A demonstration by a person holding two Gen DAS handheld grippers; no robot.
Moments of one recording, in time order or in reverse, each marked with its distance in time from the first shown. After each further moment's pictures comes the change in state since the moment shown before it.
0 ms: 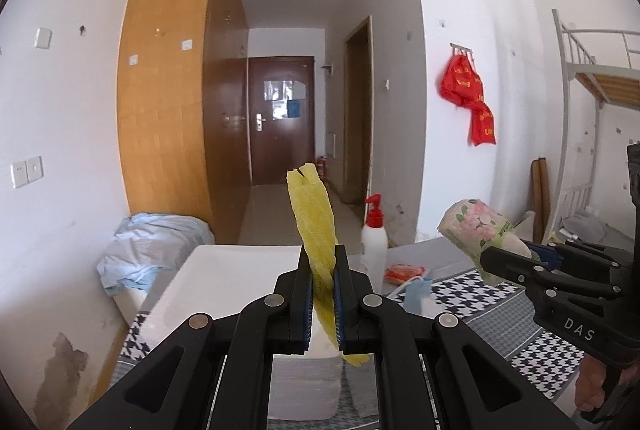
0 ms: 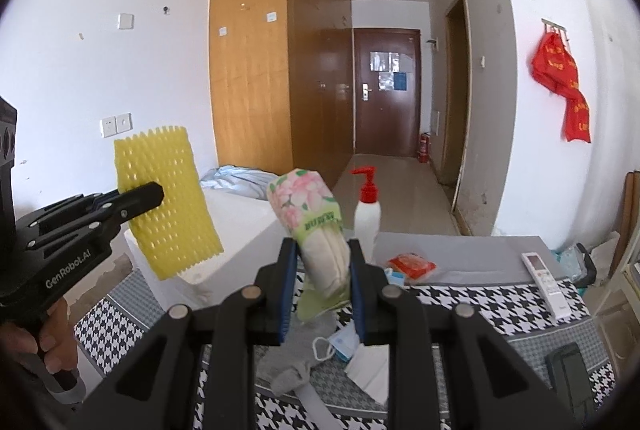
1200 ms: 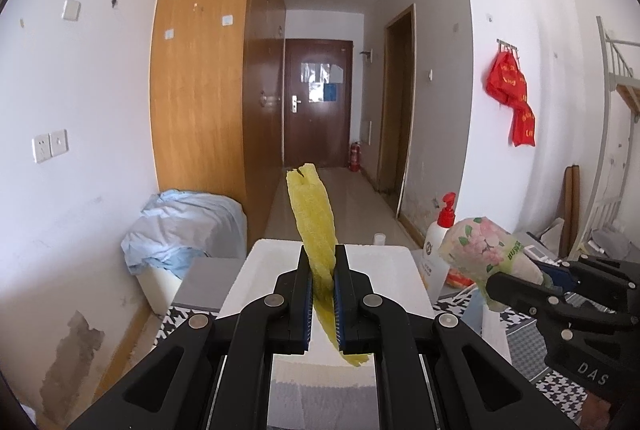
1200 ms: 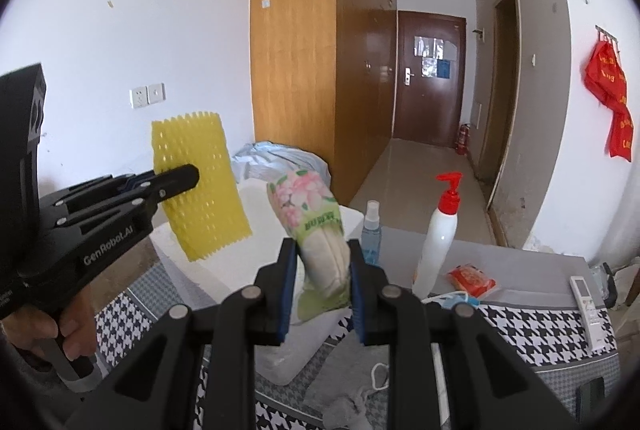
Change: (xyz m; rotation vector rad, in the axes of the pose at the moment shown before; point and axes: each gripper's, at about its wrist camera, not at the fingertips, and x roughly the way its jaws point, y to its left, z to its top) left arm 0.039 0.057 0.007 -0.079 0.069 0.104; right arm 0.060 0.048 0.018 -0.080 0.099 0.105
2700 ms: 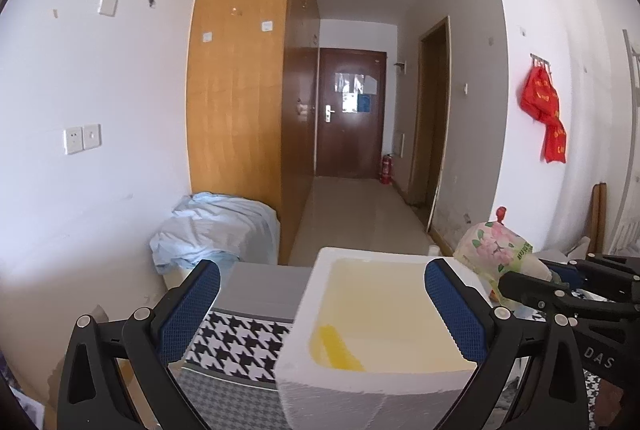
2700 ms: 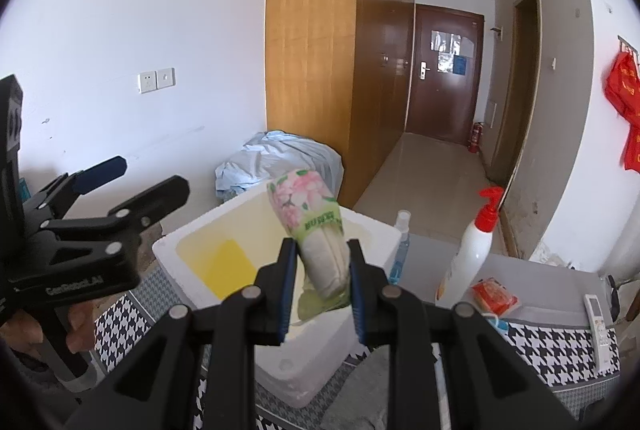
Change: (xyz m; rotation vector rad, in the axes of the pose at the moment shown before) left arm -0.005 0.047 -0.001 -0.045 -0.049 0.118; right arm 0.034 0.025 0.021 -0.045 0.038 0.034
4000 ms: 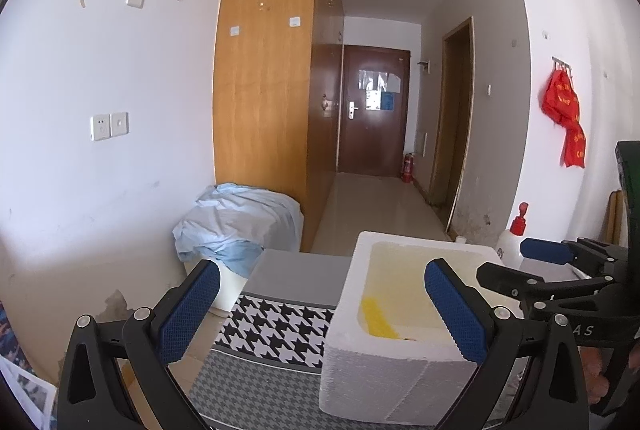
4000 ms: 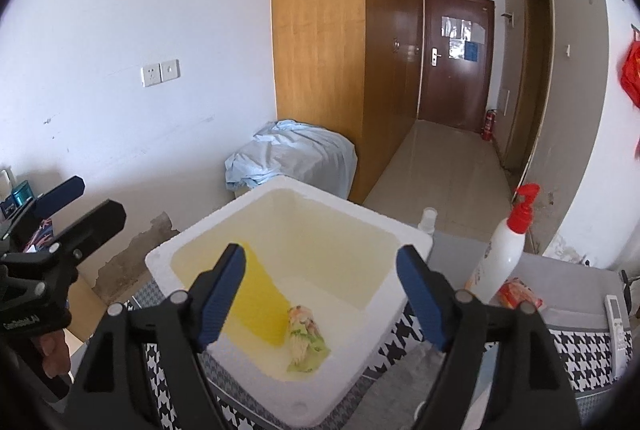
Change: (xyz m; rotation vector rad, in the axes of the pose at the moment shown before) left arm -0.017 0.020 -0.012 -0.033 0.014 0.074; right arm 0.022 -0.001 0.005 0.023 0.036 0.046
